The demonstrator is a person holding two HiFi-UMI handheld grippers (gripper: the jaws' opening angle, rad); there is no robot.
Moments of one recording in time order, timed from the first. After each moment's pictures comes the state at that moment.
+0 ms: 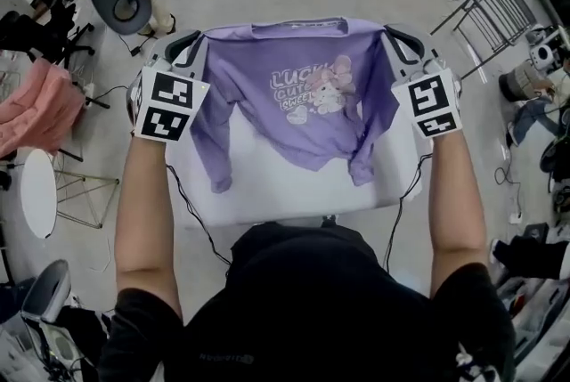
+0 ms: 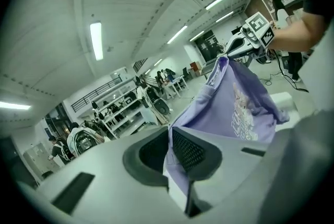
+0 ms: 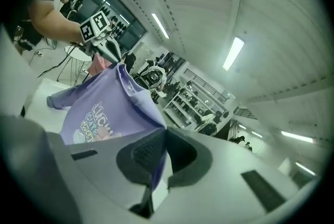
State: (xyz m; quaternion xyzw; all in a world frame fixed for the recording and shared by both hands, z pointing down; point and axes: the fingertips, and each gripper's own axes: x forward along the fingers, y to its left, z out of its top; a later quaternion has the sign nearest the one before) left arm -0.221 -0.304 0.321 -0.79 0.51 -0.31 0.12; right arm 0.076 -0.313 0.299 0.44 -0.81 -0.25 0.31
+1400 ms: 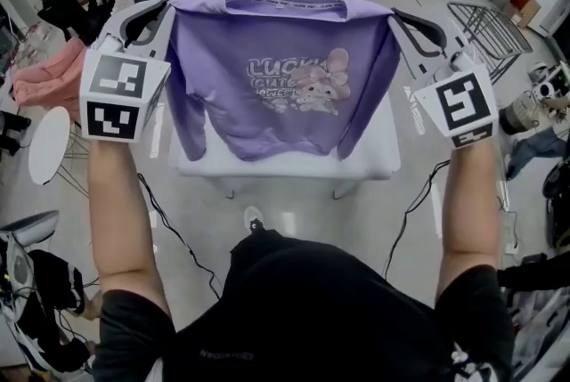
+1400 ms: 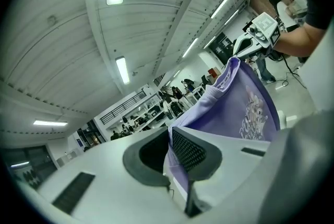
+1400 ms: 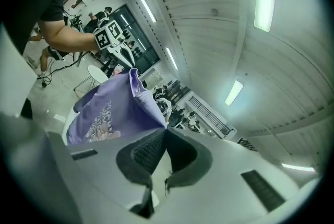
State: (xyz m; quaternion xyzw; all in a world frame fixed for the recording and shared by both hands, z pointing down) left arm -0.156 -0.030 0.119 -0.72 0.60 -0.26 0.22; right arm 0.135 -0.055 0.123 0.37 -0.83 -0.37 0.21
